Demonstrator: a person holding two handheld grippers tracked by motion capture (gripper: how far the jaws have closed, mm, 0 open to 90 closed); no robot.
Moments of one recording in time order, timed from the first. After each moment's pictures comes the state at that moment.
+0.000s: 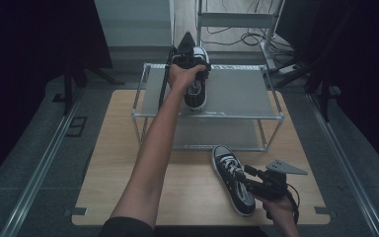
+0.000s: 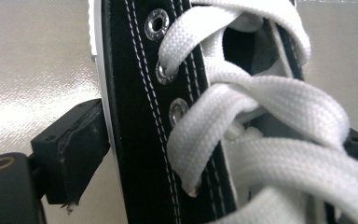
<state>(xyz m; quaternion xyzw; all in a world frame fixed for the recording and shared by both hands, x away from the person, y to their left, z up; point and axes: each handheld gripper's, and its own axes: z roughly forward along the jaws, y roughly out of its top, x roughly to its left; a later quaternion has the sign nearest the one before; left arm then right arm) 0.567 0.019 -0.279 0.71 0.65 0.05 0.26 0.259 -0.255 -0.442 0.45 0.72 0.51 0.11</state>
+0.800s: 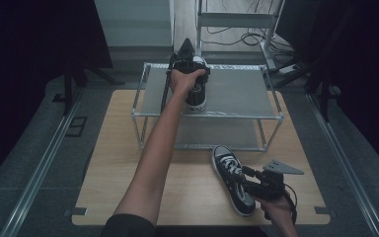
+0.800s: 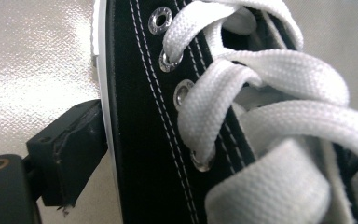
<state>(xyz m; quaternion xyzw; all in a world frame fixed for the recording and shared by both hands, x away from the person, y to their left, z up) 0.577 0.017 -0.302 0.70 0.67 0.04 0.25 0.259 -0.250 -0.445 0.44 0.73 0.51 0.11</state>
